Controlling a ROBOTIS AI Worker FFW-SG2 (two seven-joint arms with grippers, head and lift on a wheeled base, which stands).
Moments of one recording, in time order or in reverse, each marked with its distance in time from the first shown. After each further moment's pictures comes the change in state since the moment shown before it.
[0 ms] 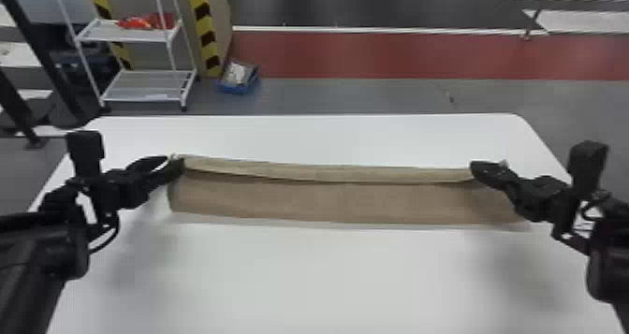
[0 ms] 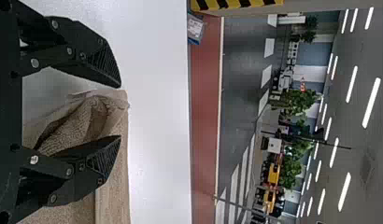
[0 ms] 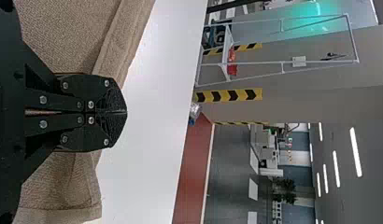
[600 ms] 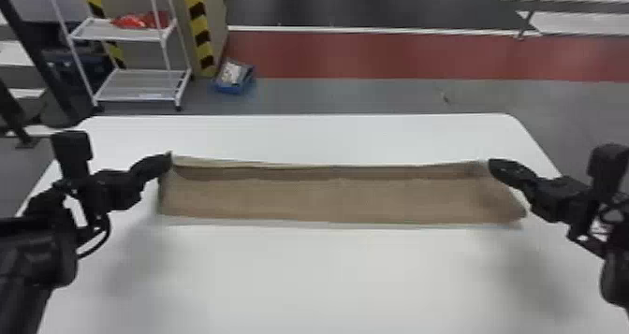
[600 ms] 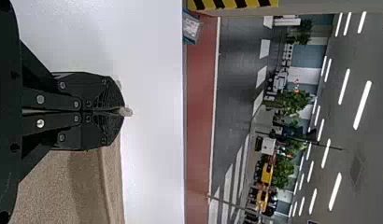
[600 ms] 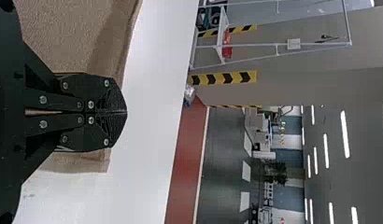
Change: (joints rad) left arm 0.066 -0.013 0.016 -0.130 0.029 0.054 0.010; right arm 0.014 -0.027 -0.076 0.006 0.000 -0.032 -0.017
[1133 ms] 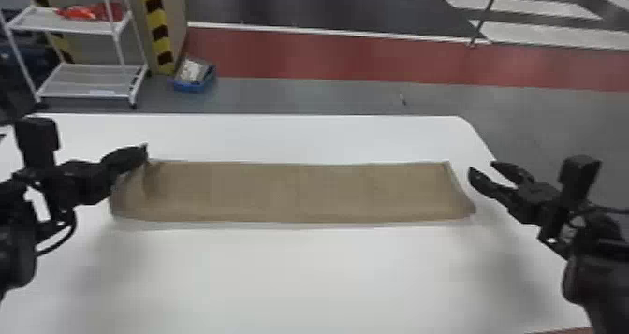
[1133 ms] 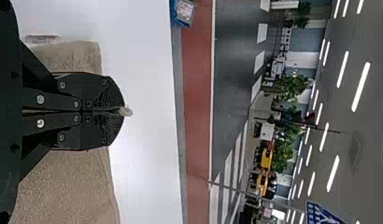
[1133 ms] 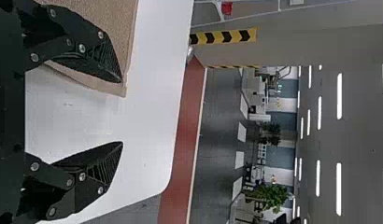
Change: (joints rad) left arm -0.029 -0.018 -0.067 -0.011 -0.006 0.004 0.001; right arm -0.027 -0.060 -0.044 0.147 -0.015 -0.119 -0.093
